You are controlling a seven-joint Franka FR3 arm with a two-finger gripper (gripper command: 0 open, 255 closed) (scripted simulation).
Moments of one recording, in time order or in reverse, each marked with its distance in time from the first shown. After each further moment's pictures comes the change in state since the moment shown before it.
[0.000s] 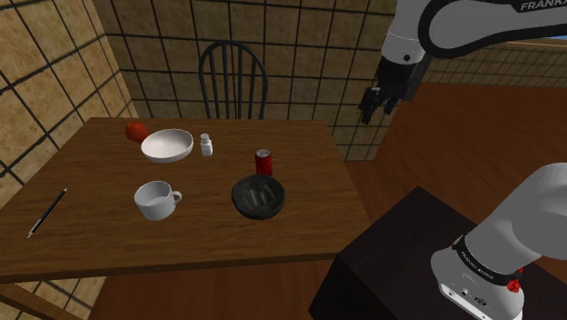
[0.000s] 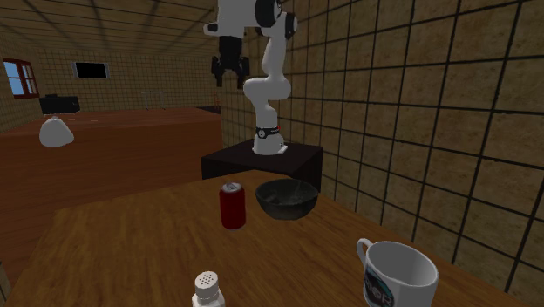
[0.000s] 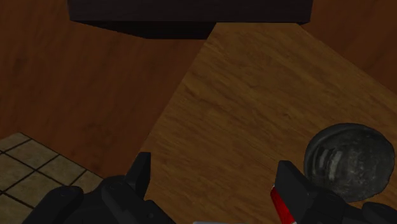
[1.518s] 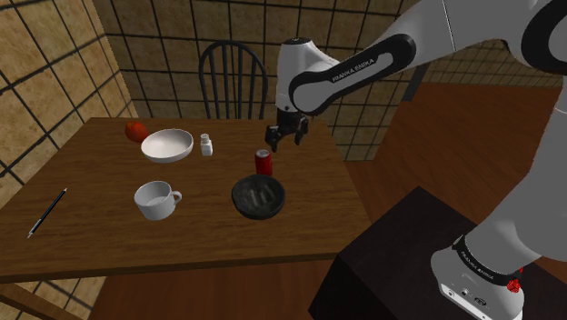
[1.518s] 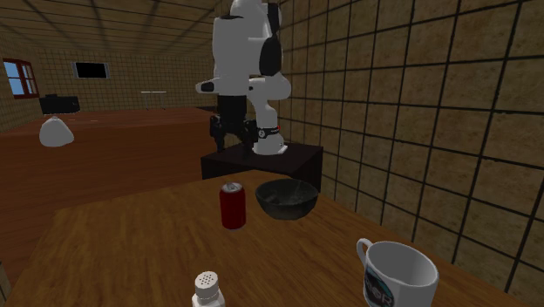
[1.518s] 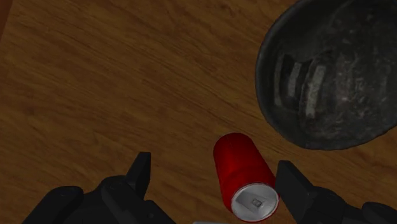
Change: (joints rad) arm 0.075 0.873 0.117 0.503 -0.124 0.340 0.324
